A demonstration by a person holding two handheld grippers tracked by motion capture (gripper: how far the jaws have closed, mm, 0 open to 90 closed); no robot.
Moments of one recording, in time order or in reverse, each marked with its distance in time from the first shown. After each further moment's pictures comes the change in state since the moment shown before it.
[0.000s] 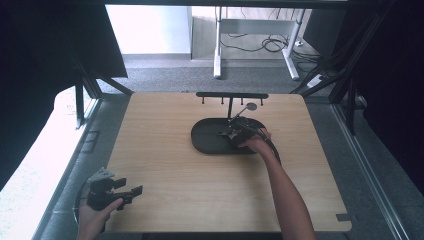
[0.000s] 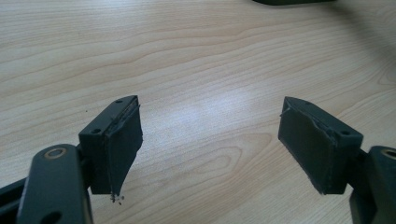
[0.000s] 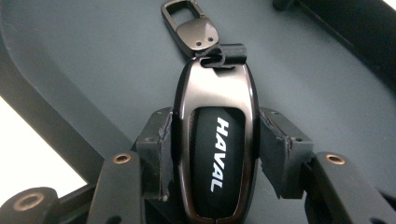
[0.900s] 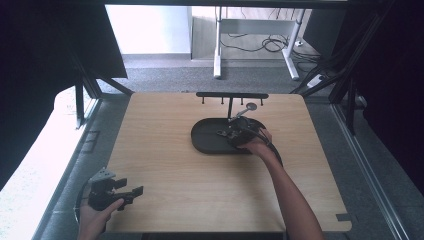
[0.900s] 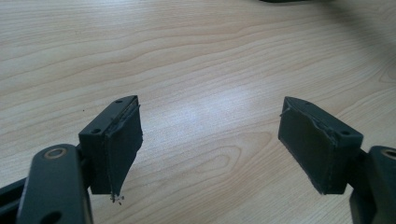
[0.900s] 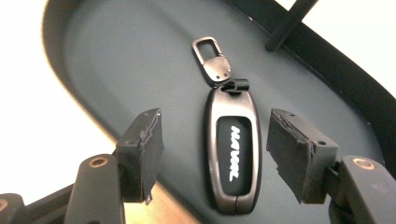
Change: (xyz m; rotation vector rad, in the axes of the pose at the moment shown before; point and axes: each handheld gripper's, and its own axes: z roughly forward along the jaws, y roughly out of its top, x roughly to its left) left arm -0.002 0.000 0.002 0.007 0.001 0.006; right arm 0.024 -0.006 -0.039 -0.148 -0.044 -0.012
